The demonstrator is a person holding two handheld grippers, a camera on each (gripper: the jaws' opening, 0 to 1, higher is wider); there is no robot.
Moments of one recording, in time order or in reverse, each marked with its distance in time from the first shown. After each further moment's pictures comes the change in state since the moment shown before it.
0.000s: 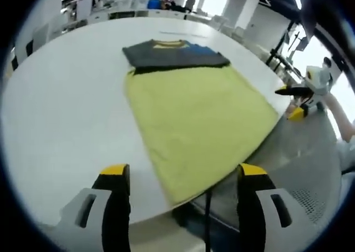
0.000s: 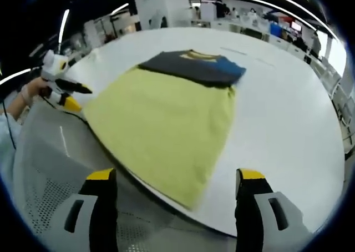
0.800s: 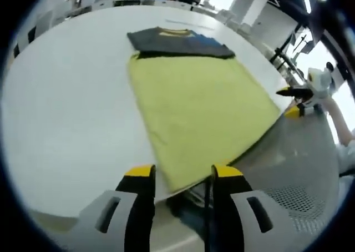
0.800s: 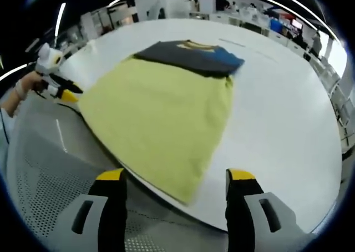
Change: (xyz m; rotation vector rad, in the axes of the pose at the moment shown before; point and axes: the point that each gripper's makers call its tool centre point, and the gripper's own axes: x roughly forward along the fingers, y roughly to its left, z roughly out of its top) left arm -0.002 0.001 -0.020 -0.054 0.102 0.014; right arm 0.003 -0.006 -0.012 -0.009 0.062 -0.027
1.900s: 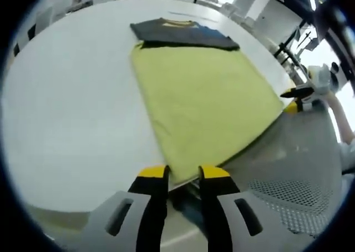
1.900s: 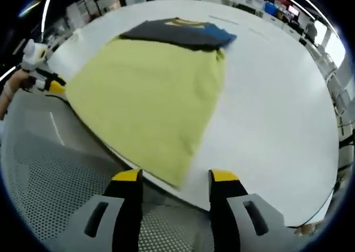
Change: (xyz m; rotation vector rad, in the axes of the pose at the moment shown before) left arm 0.000 0.002 -0.010 -0.004 0.040 0.006; right arm 0.006 -0.011 -0.035 0.055 0.186 -0.041
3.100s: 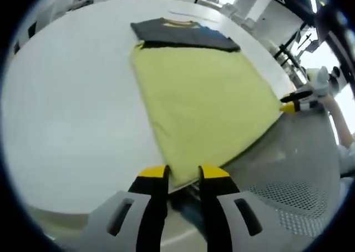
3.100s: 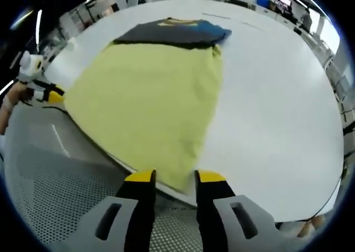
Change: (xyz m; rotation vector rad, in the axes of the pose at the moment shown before) left arm 0.003 0.000 0.003 -0.007 0.008 -0.006; right arm 0.004 0.002 0.007 0.077 -0.030 0.007
